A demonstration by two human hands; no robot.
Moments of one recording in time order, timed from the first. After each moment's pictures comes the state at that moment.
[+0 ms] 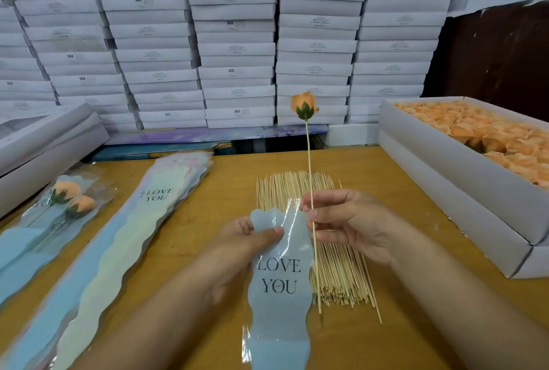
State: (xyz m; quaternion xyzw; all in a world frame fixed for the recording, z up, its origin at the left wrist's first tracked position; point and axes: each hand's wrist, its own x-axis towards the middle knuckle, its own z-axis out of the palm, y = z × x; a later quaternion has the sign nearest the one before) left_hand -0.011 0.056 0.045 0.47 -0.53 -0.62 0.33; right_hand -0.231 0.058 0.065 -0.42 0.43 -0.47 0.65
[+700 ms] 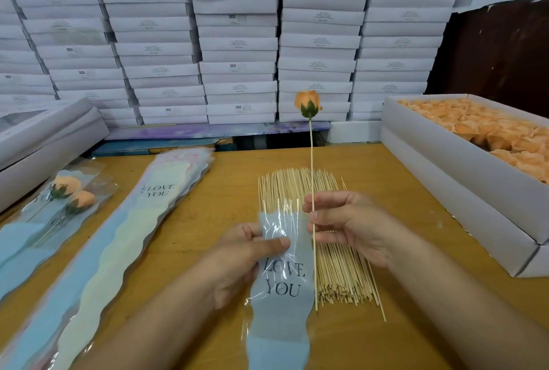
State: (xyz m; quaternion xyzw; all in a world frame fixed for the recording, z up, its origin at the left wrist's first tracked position) left_hand -0.012 0.062 0.041 0.46 -0.48 -0.67 0.32; right_hand -0.224 0.055 0.055 -0.42 0.48 -0.47 0.61
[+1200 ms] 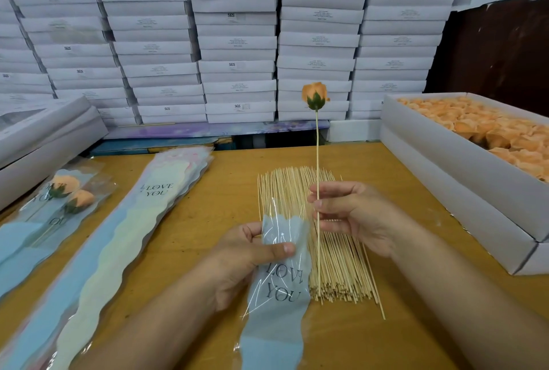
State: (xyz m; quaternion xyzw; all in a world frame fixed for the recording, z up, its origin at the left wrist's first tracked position) left_hand -0.012 0.064 0.038 0.45 -0.48 -0.68 0.32; right_hand -0.232 0.049 0.061 -0.41 0.47 -0.49 0.61
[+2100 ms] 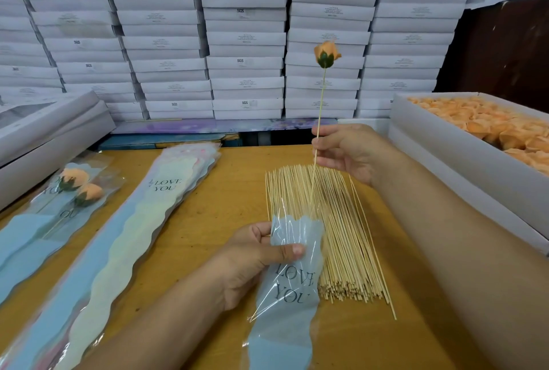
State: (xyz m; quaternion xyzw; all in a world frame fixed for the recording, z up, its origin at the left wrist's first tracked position) left_hand -0.008 0.065 0.034 0.44 -0.47 -0.70 0.31; right_hand -0.215 -0.011 0.122 -0.42 0.51 -0.54 0.53
